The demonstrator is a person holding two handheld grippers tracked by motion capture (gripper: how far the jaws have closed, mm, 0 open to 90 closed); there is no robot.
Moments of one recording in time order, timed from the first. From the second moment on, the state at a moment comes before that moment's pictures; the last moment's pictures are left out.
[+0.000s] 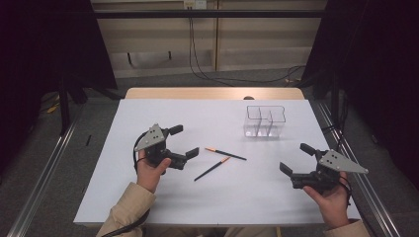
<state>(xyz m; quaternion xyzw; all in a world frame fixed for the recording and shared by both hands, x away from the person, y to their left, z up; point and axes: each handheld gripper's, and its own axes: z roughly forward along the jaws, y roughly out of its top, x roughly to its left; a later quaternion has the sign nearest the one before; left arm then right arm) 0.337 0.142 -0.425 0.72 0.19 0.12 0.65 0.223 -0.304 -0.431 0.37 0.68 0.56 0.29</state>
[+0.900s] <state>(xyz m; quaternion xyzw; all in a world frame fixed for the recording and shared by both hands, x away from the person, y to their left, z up) 0.342 0.096 -0.432 0.84 0.21 0.08 0.49 0.224 -0.303 -0.431 0.37 0.69 0.56 0.29</state>
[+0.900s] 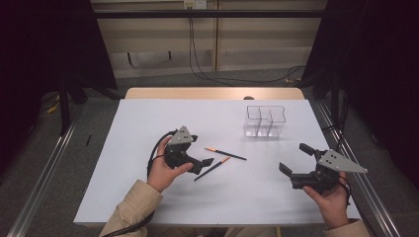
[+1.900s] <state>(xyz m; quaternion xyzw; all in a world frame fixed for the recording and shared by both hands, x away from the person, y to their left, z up) 0.350 0.057 -0.436 0.94 0.22 -0.01 0.26 0.224 -0.303 -0.431 0.36 0.69 0.55 0.29</state>
